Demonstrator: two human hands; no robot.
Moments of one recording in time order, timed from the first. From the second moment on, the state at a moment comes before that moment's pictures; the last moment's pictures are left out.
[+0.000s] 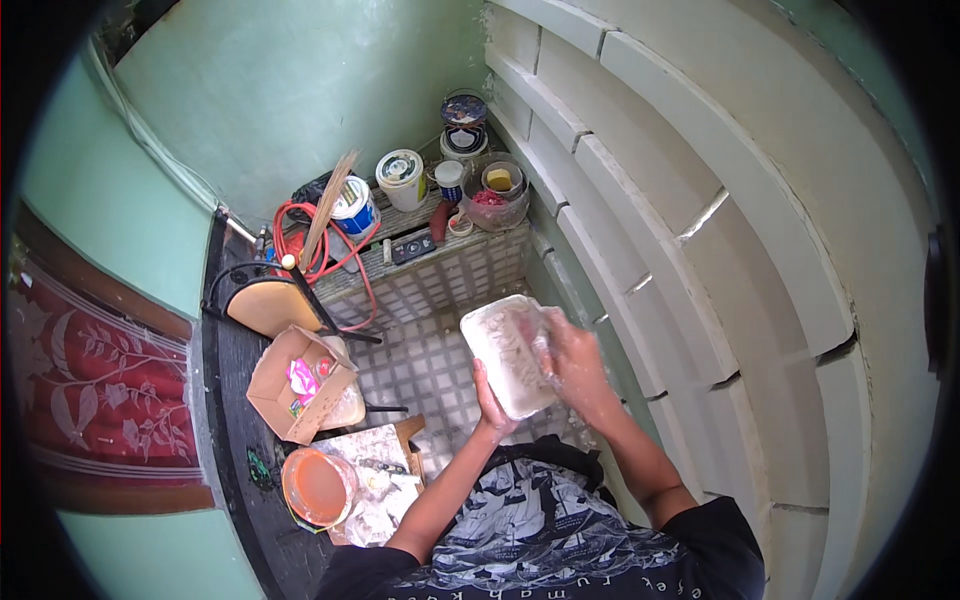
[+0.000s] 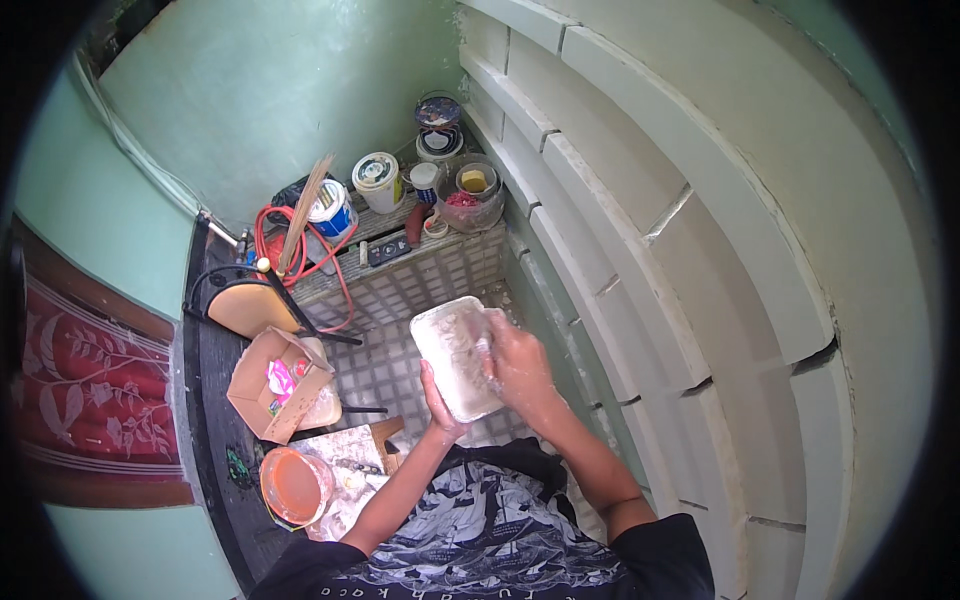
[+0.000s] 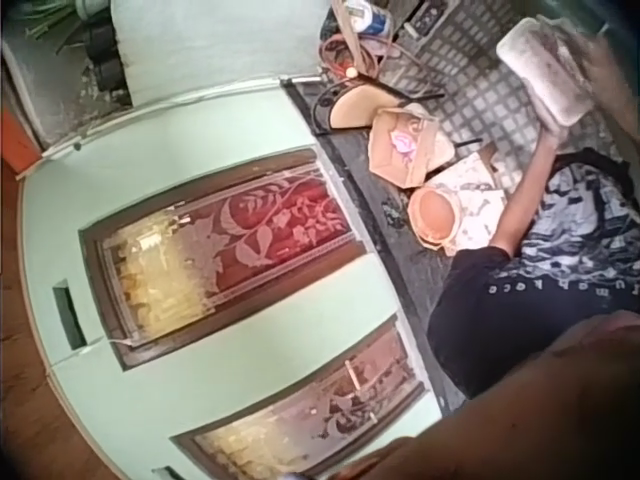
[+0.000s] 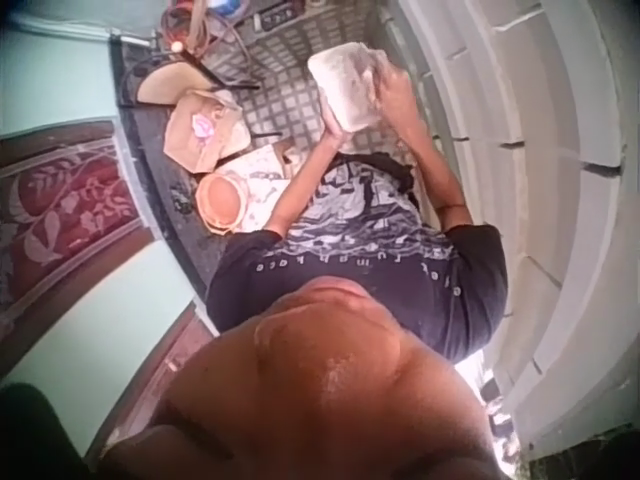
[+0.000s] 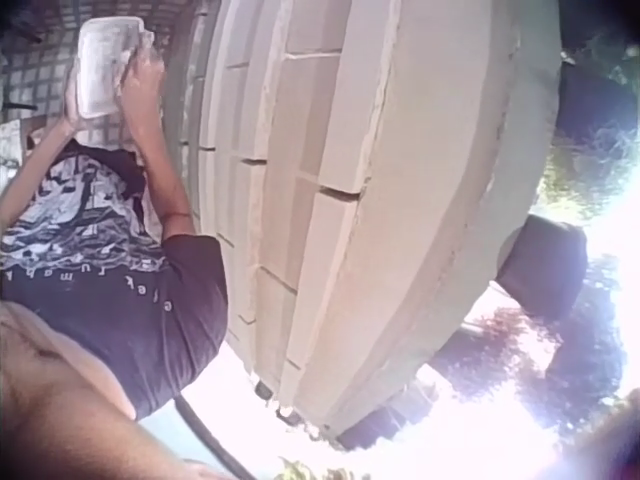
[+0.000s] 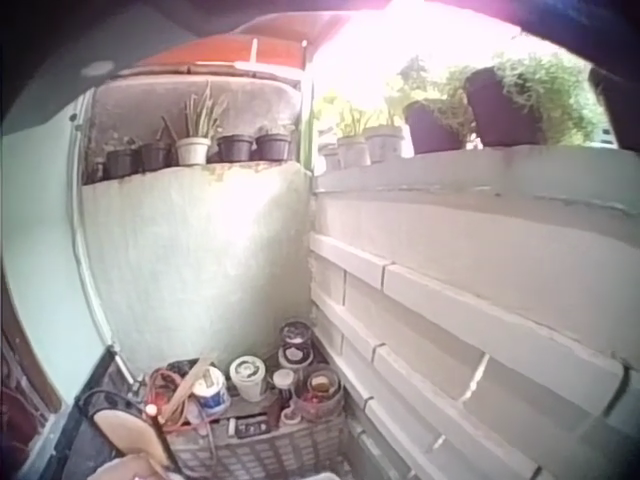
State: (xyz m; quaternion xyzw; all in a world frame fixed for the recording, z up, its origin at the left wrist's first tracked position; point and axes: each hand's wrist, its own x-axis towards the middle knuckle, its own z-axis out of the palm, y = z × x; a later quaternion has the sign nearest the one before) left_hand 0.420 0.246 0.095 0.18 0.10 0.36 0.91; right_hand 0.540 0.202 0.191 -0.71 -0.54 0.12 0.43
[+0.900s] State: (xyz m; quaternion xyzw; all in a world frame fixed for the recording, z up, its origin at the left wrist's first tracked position) left_hand 0.426 0.234 0.100 0.20 0.14 0.35 0.90; right_hand 0.537 0.177 0.184 -0.71 -0.57 0.09 0.41
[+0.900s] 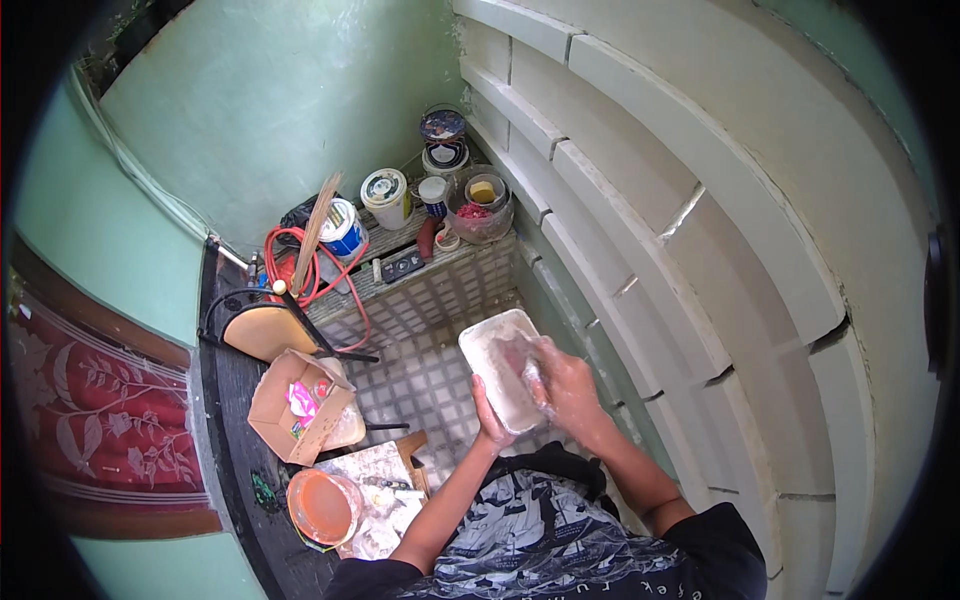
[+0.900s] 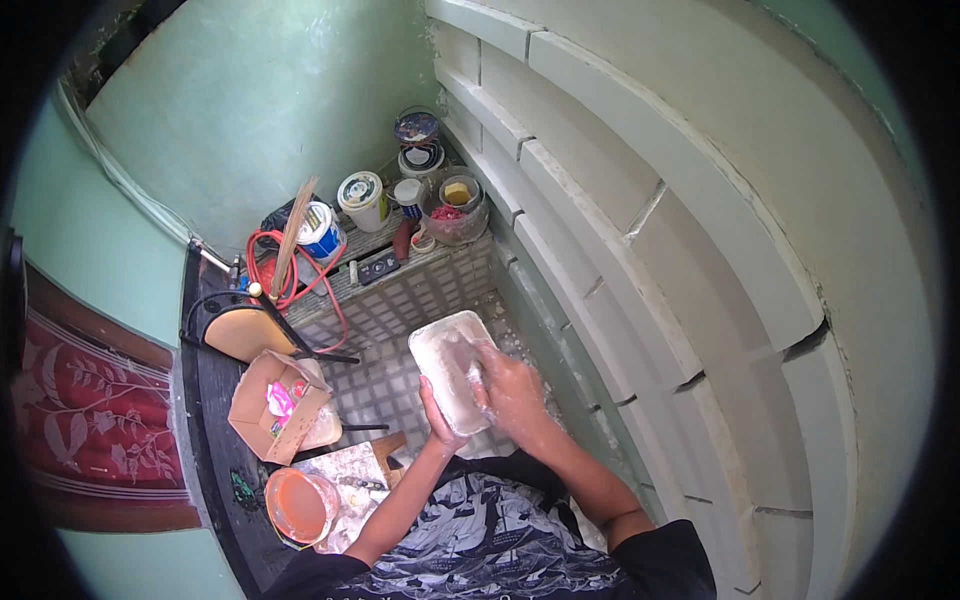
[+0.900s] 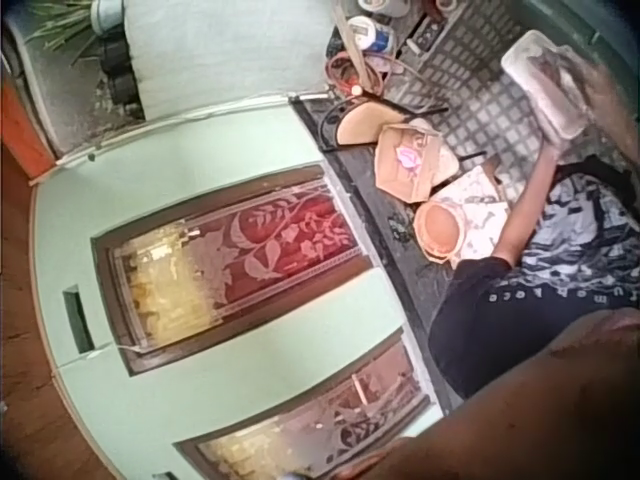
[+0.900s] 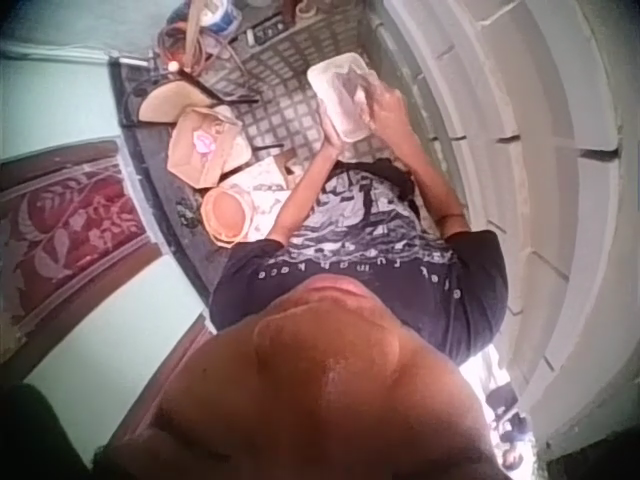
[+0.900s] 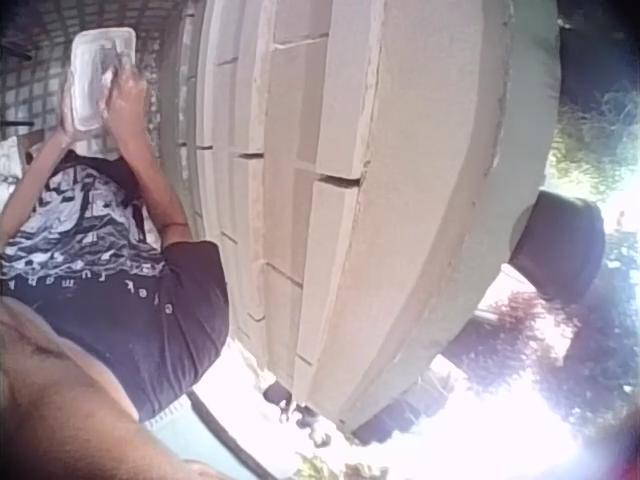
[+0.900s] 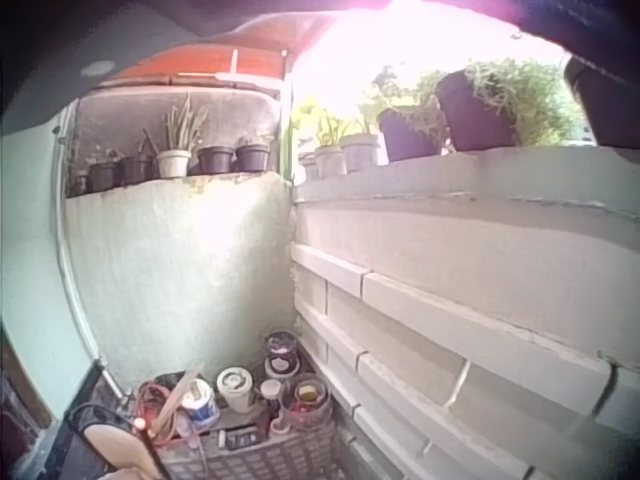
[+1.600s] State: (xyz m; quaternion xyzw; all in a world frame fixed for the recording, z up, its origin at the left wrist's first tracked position) left_hand 0.426 0.239 0.099 0.20 0.13 0.33 0.91; right_hand 0.551 0.190 0.171 -0.74 -0.50 0.12 0.43
